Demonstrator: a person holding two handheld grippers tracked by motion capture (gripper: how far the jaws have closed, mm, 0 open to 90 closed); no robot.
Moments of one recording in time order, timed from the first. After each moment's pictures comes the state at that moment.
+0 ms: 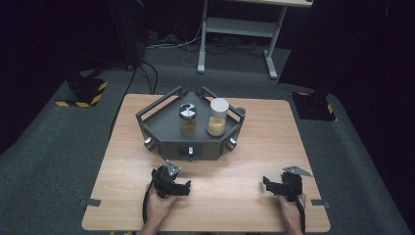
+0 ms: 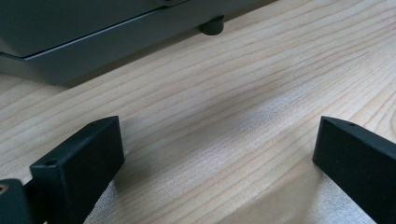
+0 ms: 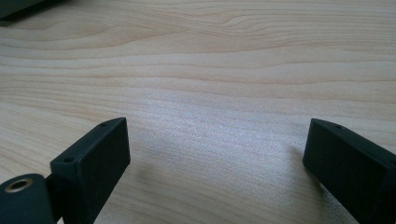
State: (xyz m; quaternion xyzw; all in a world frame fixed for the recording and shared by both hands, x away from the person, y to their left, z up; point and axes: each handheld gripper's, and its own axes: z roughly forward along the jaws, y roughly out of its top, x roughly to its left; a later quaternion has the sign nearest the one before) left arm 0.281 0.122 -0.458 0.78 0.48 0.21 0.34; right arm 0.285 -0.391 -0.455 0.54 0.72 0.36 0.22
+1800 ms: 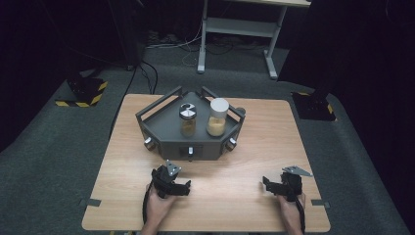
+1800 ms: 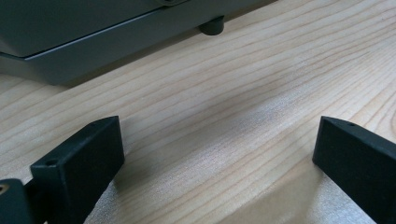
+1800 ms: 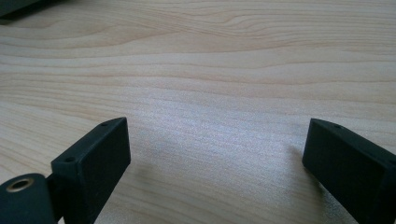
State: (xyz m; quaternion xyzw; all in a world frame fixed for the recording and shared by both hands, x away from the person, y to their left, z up) left arm 0.281 0.122 -0.458 0.78 0.48 0.21 0.34; right arm 0.285 -0.390 -0.454 0.54 0.73 0.36 0.23
